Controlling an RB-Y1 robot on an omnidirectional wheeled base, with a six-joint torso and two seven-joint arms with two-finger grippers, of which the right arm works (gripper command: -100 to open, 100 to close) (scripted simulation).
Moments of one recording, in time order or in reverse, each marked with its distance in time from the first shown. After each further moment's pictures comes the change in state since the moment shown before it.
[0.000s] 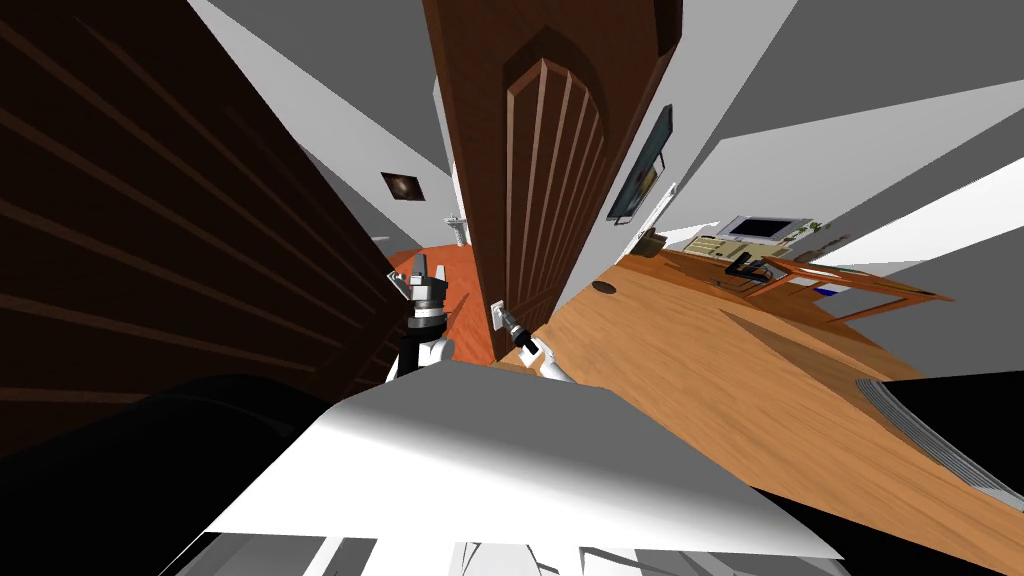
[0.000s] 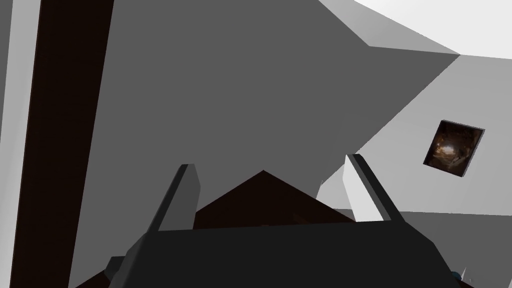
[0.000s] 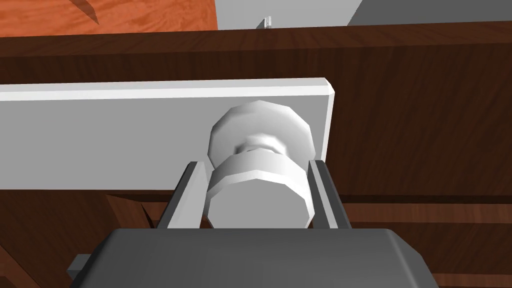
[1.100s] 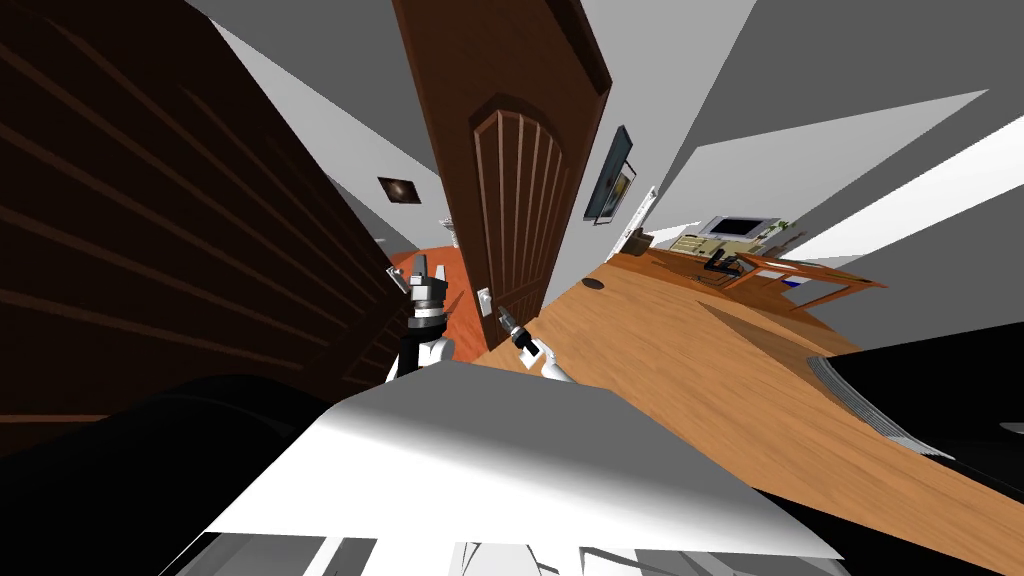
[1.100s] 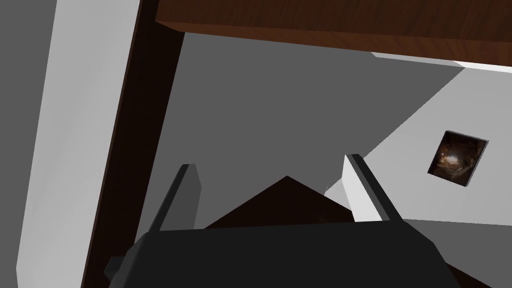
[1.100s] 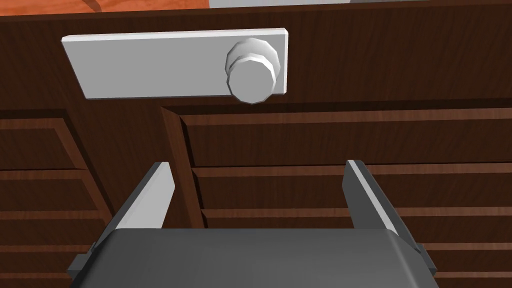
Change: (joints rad) arm 0.011 -0.025 0.028 -0.034 -0.002 -0.005 -0.016
